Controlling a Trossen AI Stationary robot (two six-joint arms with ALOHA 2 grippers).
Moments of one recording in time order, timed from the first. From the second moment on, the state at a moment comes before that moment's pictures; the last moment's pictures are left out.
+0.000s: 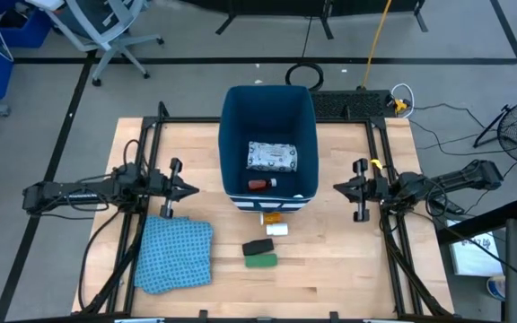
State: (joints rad) left arm 0.15 0.27 0.01 0.37 0.28 0.07; right arm 0.21 0.34 0.02 0.64 0.21 -0.17
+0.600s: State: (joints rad) left arm 0.15 0.27 0.01 0.37 0.23 0.09; right arm 0.49 1.20 0.64 0.38 0.50 -0.25
